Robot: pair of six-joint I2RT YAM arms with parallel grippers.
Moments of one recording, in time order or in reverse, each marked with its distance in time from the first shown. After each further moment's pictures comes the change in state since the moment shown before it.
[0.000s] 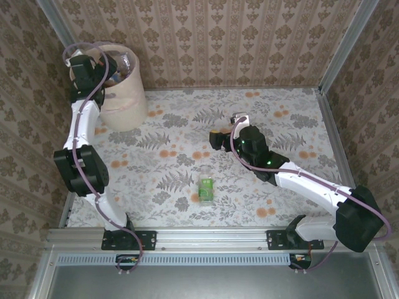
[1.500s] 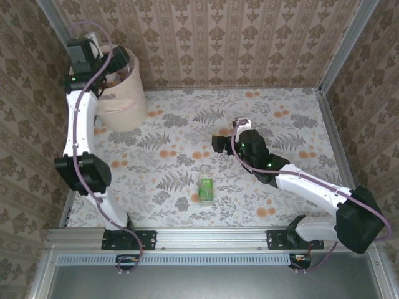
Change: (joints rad) left arm -0.109 -0.042 0.263 -0.365 0.168 0.235; right arm 0.000 -0.016 -0.045 -0.029 0.037 0.052
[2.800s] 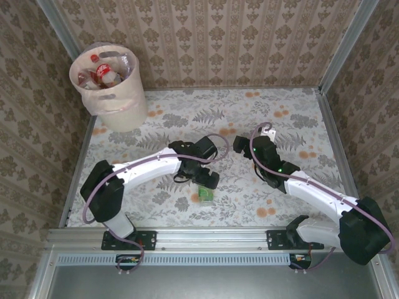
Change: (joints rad) left arm -0.972 -0.131 -0.819 -0.298 -0.137 -0.146; right arm -0.122 -0.093 -0.146 -0.096 0.136 0.264
